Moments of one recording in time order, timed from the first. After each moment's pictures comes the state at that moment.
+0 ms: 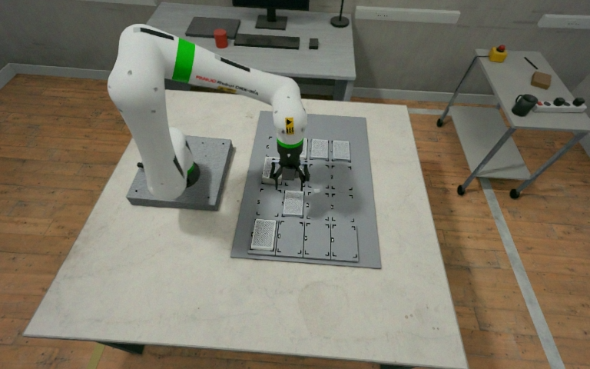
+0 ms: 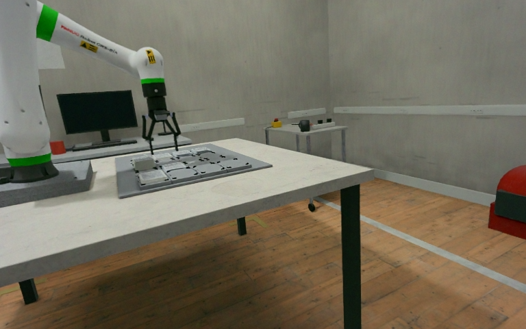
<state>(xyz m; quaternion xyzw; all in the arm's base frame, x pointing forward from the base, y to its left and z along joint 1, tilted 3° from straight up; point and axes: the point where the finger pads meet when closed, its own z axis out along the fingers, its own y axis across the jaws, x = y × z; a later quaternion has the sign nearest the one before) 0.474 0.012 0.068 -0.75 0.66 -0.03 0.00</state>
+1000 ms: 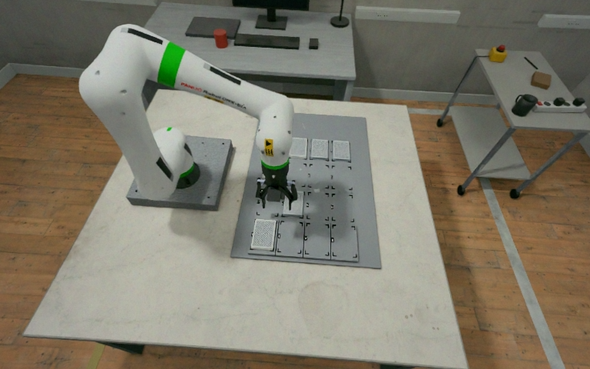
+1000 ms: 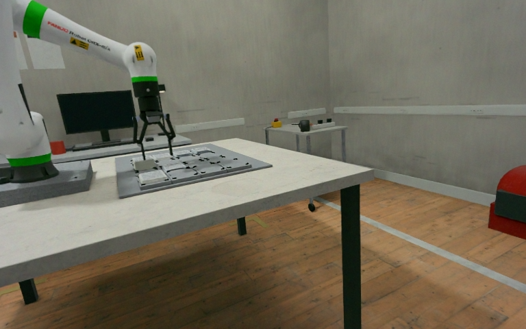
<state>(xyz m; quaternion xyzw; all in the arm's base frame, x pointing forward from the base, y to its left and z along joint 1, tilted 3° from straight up) 0.445 -0.089 0.071 -0.75 0.66 -0.03 0.00</state>
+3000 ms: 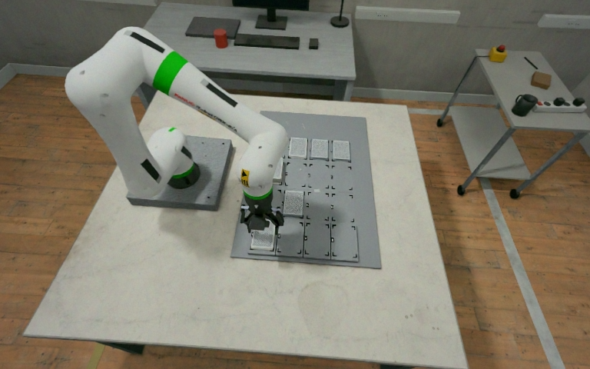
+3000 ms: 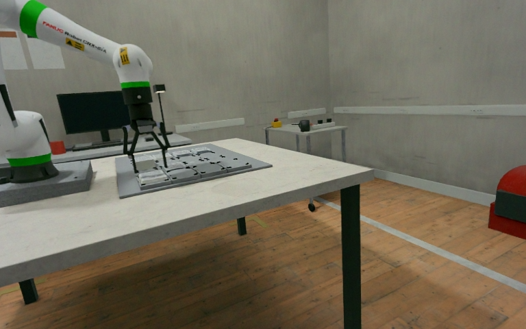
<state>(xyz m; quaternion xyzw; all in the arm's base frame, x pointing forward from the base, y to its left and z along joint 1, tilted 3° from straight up) 0.416 -0.193 0.048 -0.75 0.66 -0.03 0.00</state>
